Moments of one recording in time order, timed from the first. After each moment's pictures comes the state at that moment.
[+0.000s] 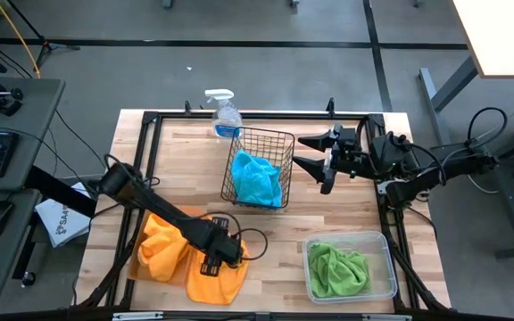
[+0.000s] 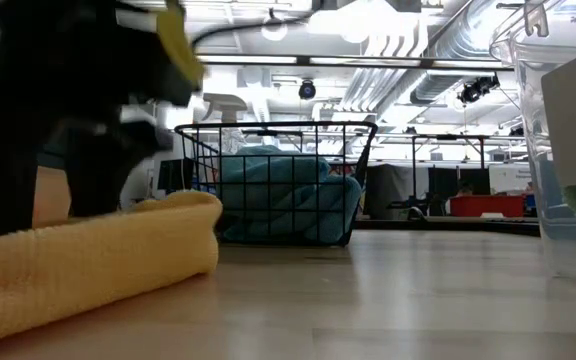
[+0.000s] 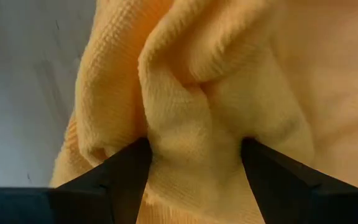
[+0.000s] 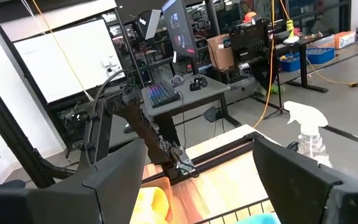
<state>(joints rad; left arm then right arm) -0.50 1.92 1.23 -0.78 -0.04 -0.34 0.21 1.11 1.18 -0.08 0.46 0.28</state>
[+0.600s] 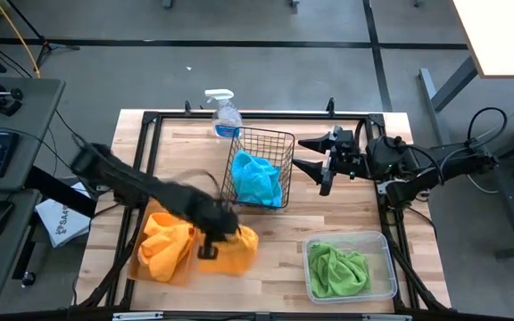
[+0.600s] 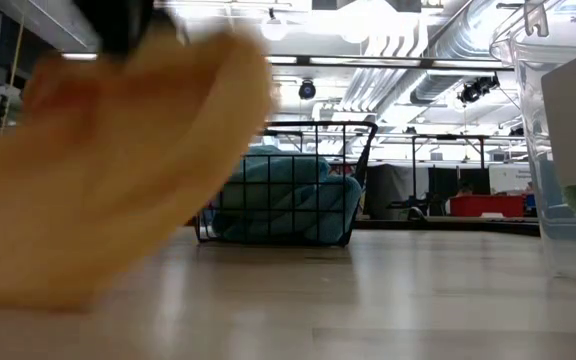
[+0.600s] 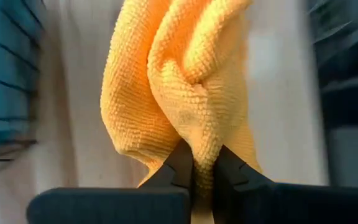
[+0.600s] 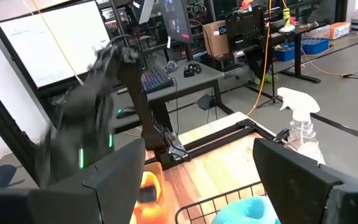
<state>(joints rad) -0.37 1.59 1.26 -0.82 0.05 -0.27 0.21 1.11 1.18 -0.15 0.47 0.29</state>
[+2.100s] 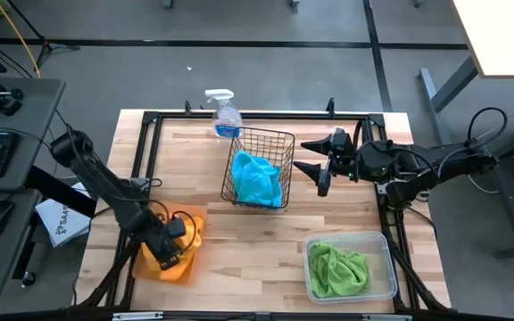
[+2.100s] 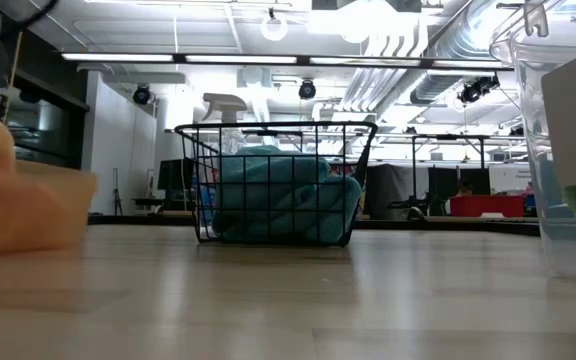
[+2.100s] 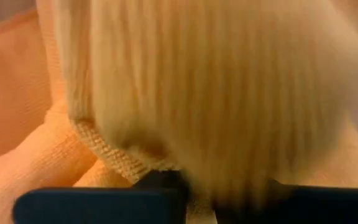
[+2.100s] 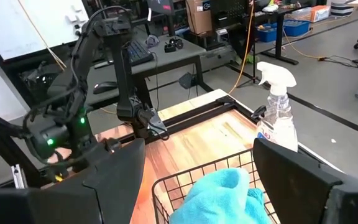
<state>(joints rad) -0.79 1.29 0.69 -0.75 0.00 -1.29 0.21 1.11 1.18 -0.29 0.52 0.31</state>
